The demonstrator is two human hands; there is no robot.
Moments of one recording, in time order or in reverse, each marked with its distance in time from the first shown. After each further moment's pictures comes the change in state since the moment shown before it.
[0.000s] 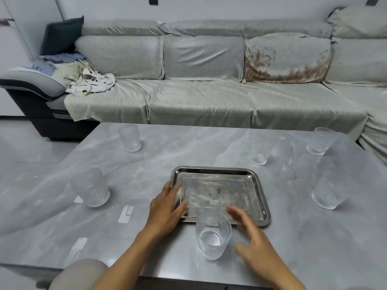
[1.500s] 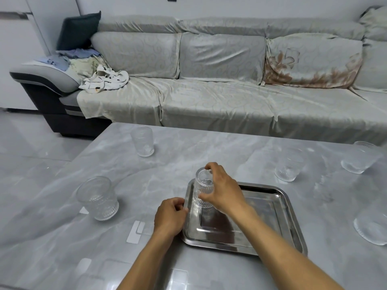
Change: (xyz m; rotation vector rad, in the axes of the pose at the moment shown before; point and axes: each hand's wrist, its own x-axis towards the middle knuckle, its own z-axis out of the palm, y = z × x) left_hand 0.042 -0.015 -0.019 -0.406 0.073 -0.453; right_hand 0.205 -0.050 0.058 -0.637 0.102 -0.187
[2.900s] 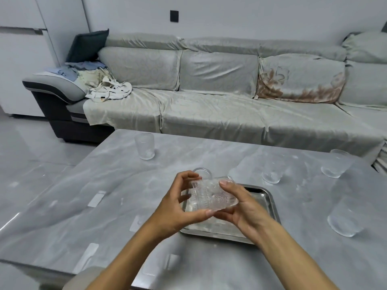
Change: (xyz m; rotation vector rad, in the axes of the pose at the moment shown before) left_hand -0.082 0.049 -0.051 -0.353 -0.304 0.616; right_hand -0.094 -0.021 -0.077 1.446 -0.142 0.519
